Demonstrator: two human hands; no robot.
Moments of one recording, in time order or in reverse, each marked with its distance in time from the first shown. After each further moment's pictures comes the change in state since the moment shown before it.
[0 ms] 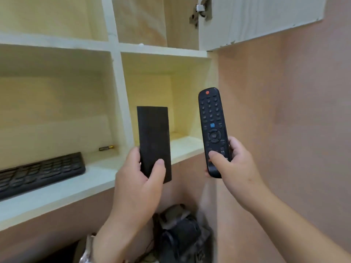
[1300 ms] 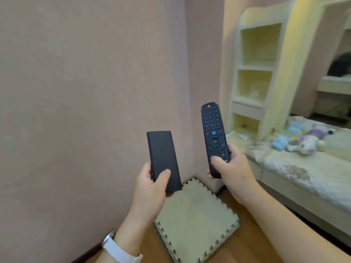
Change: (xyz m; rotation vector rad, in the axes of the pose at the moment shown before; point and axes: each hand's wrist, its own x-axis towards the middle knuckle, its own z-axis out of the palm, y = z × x) left_hand -0.606 0.362 0.012 -0.859 -1.685 -0.124; right_hand -0.781 -0.292 -0.214 -0.507 1.544 0.189
